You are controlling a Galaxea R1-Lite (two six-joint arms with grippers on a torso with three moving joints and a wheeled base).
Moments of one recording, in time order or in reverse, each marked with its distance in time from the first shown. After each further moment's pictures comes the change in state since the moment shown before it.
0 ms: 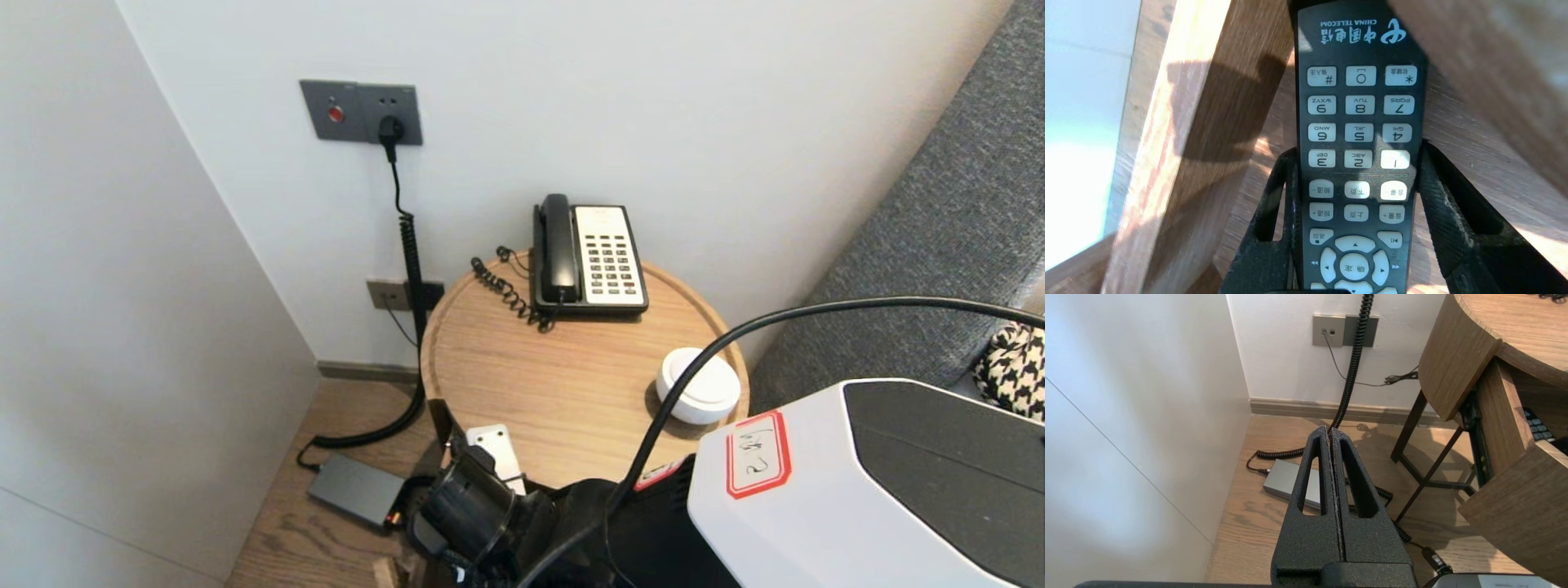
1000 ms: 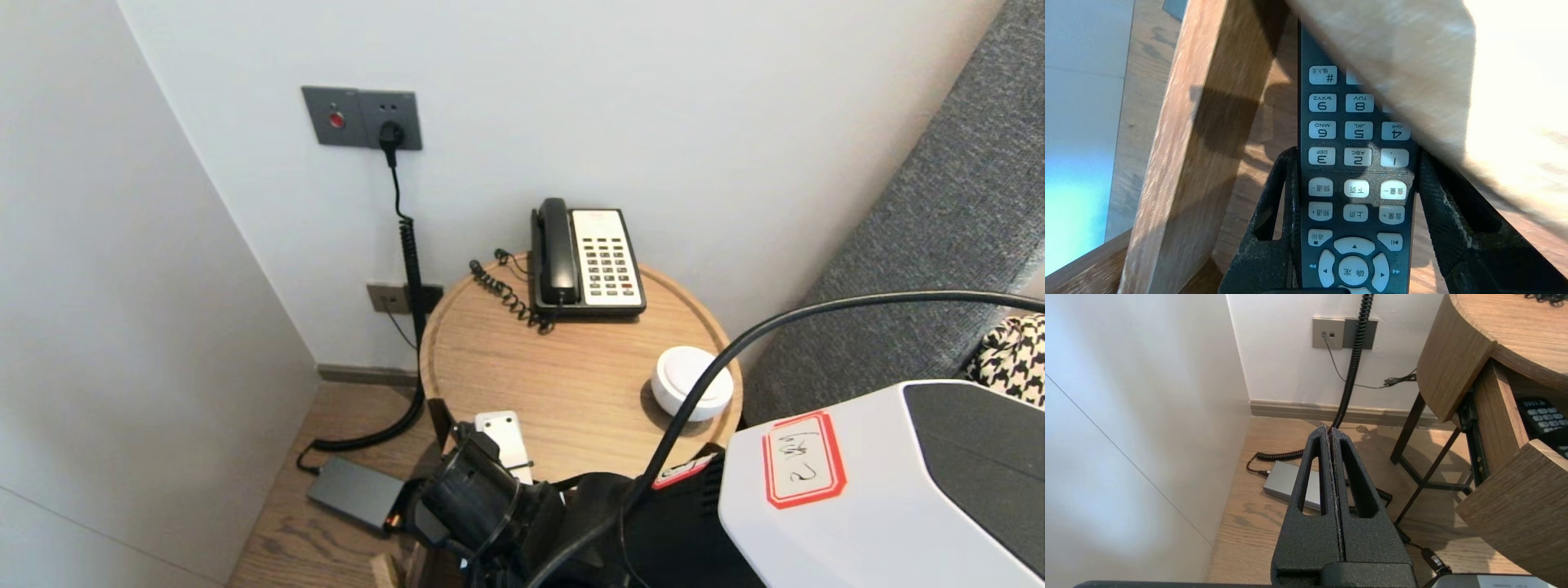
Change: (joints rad) left arm 0.000 0.000 0.000 0.000 0.001 0.000; right arm -0.016 0.033 -0.034 -0.011 0.002 0.027
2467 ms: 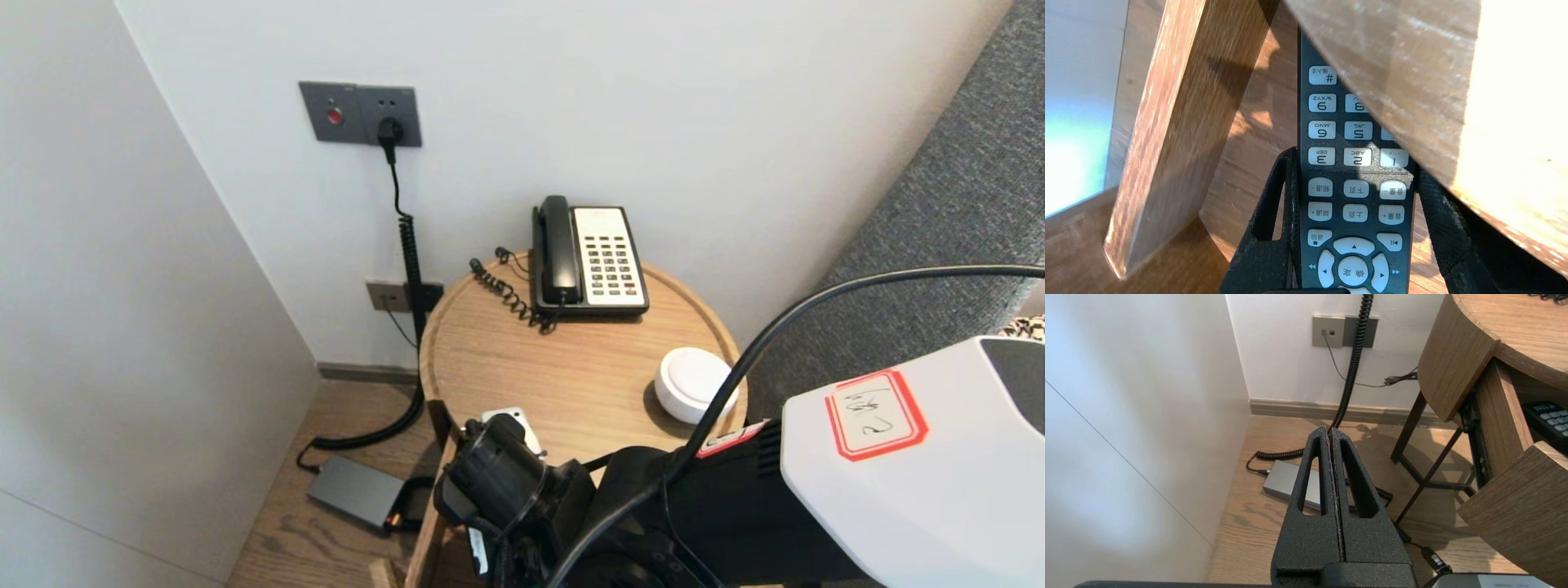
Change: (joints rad) left arm 0.000 0.000 0.000 0.000 -0.001 0.000; right arm 0.001 -0.119 0.036 0.055 0.081 -0.083
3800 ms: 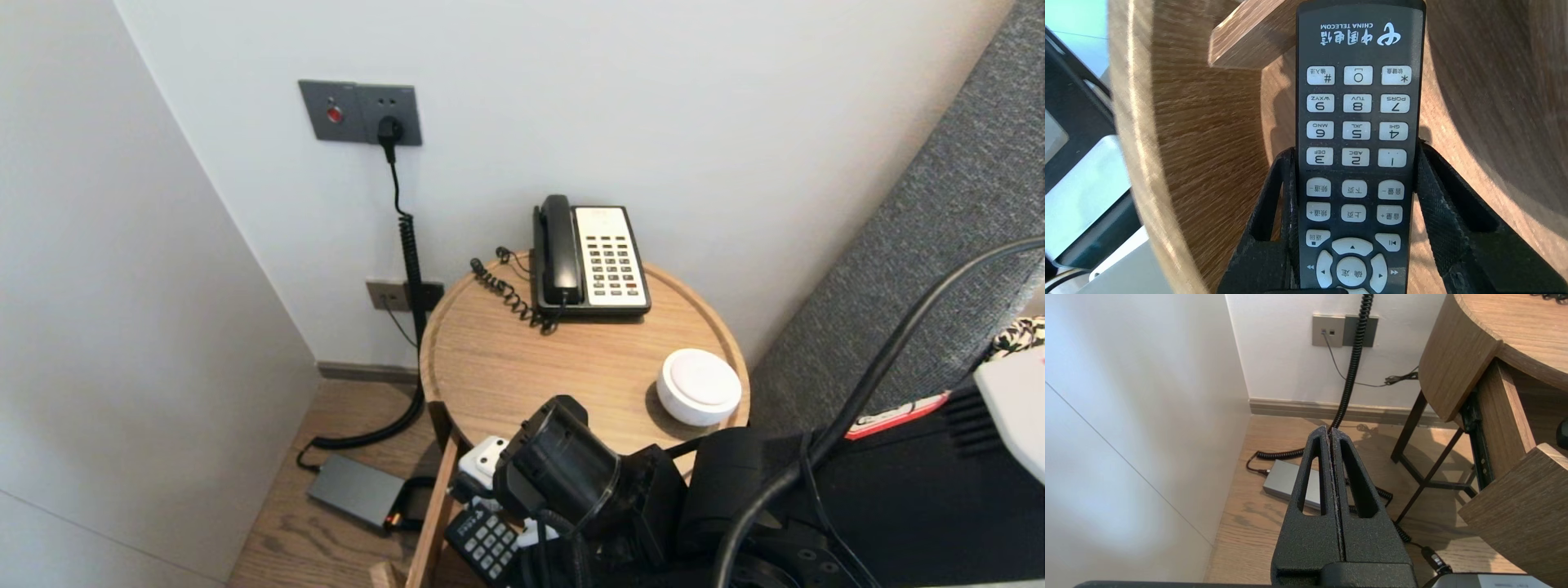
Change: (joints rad) left arm 0.000 0.000 0.000 0.000 0.000 0.000; right arm -0.007 -0.199 0.135 0.056 0.352 -0.481
